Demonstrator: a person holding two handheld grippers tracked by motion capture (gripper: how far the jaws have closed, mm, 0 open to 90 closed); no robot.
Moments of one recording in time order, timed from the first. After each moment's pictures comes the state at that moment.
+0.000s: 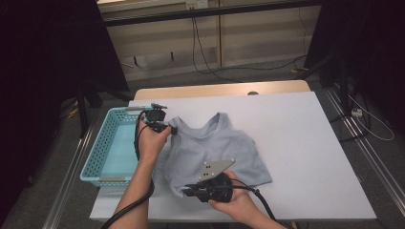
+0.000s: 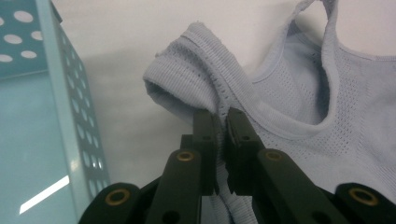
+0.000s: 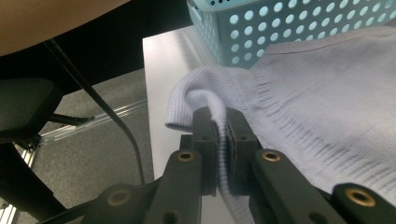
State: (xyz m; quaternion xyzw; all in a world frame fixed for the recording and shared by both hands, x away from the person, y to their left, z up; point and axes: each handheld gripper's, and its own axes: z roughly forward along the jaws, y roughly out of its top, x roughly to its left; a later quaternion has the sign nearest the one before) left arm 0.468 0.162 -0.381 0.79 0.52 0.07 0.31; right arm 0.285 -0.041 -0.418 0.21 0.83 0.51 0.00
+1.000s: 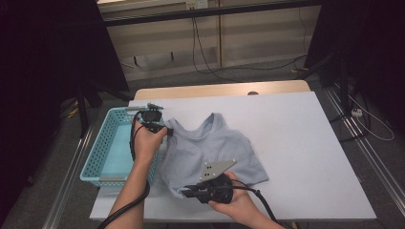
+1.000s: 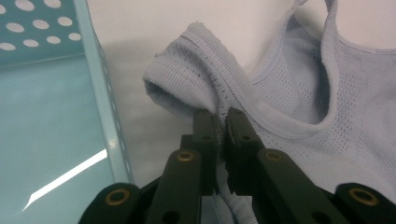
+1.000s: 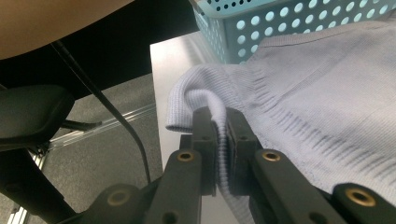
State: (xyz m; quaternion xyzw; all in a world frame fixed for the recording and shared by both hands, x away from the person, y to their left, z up) left arm 0.467 0.171 -0.379 0.79 0.53 0.07 0.29; right arm 0.282 -0.042 -0.418 0.21 0.82 0.53 -0.01
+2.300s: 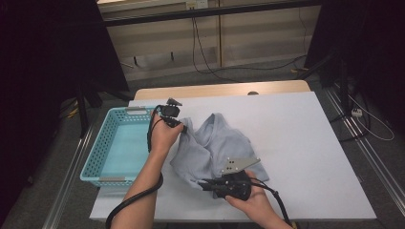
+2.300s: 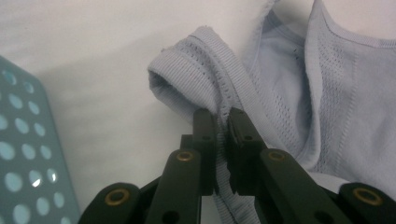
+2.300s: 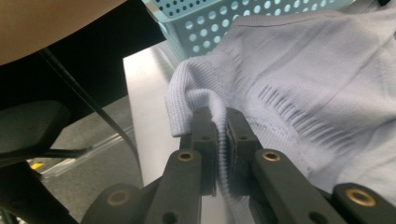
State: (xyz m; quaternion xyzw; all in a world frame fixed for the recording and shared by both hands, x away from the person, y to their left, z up) left arm 0.488 0.120 -0.386 0.82 0.50 0.06 0.25; right arm 0.283 -0.088 -0.424 0.29 0.79 0.54 0.00
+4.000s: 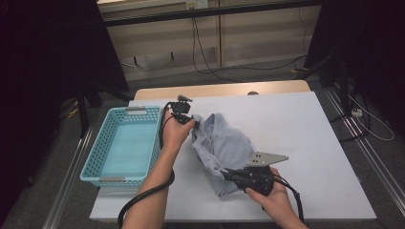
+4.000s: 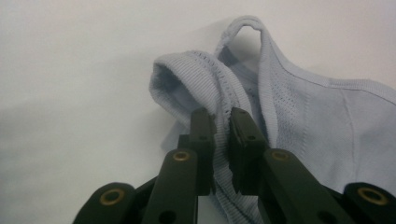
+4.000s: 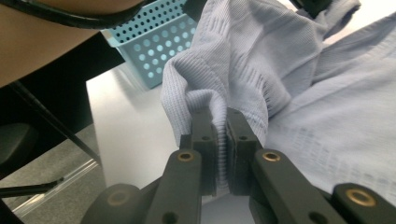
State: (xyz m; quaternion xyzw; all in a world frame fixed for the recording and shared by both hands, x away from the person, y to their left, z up) left arm 0.494 0.089 -0.386 0.82 0.49 0.05 0.30; right arm 0.283 -0.142 -0.421 0.35 0.75 0.55 0.05
